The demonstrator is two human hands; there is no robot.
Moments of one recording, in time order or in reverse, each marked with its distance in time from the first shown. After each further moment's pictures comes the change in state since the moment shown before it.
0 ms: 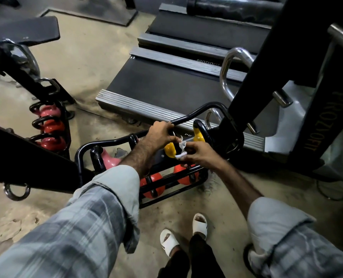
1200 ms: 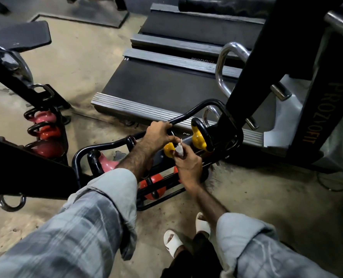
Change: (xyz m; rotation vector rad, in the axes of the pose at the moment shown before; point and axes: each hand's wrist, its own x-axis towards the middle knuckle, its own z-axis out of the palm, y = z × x) left_hand 0.001 0.001 0.002 0.025 0.010 -0.003; right_hand 0.013 0.031 0.089 -0.031 0.800 -0.037
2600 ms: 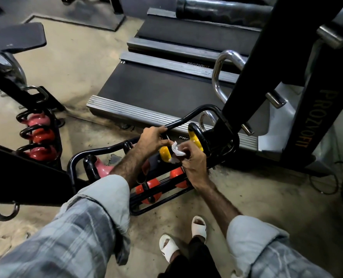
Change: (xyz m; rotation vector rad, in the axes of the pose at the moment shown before) left_hand 0.007 -0.019 0.003 -0.135 0.014 0.003; right_hand 0.025 -0.010 -0.031 0.119 -0.051 -0.401
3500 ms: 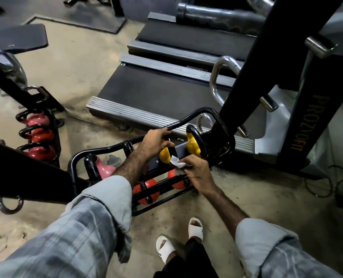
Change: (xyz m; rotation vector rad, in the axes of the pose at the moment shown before) left_hand -0.009 0.014 0.002 0.000 0.002 0.078; right_hand -0.019 0.020 -0.024 -0.112 -0.208 0.029
